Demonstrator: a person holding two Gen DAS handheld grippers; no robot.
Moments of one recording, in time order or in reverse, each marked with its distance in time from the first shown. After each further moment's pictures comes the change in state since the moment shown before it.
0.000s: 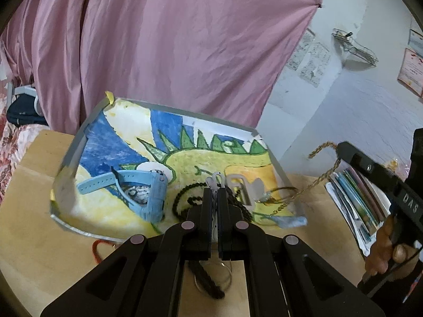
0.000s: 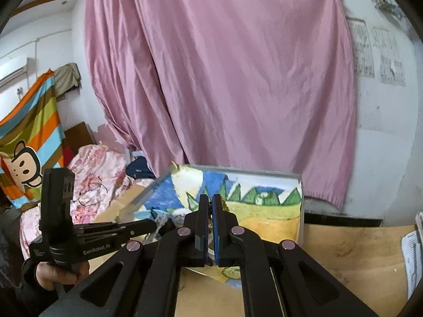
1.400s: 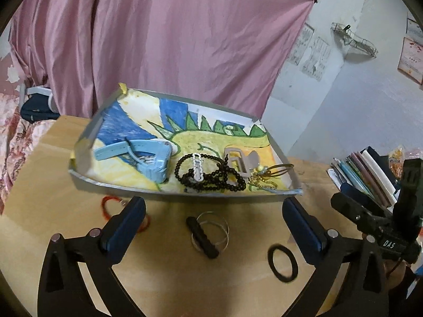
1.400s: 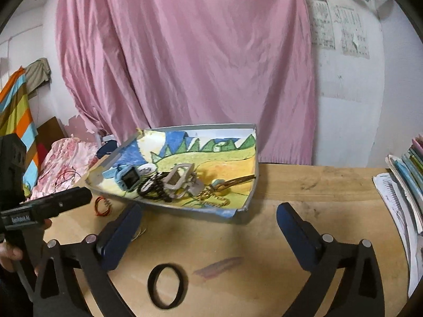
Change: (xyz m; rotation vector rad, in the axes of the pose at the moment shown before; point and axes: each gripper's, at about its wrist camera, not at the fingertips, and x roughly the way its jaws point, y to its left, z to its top) left arm -0.048 -0.024 -0.043 0.020 -0.017 0.067; right arm -0.055 -0.014 -0.078 0.055 0.026 -0.150
